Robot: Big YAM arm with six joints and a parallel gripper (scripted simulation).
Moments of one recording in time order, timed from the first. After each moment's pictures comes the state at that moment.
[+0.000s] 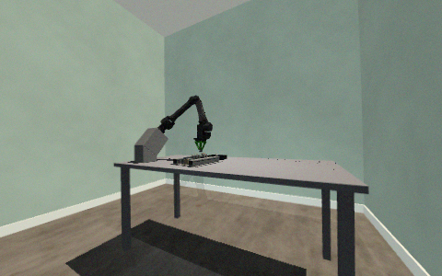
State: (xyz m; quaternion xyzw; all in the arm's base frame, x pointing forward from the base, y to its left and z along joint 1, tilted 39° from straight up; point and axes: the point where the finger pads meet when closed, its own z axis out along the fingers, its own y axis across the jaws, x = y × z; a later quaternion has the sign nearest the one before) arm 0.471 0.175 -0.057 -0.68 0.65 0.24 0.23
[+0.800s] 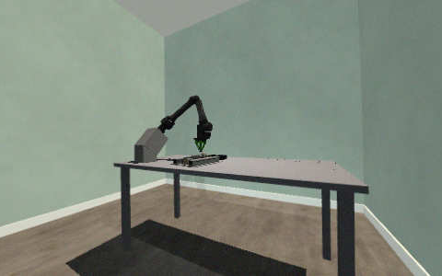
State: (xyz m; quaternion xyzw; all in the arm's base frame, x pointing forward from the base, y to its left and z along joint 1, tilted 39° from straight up) arm 0.471 0.175 -0.057 -0.68 0.65 0.24 0.23
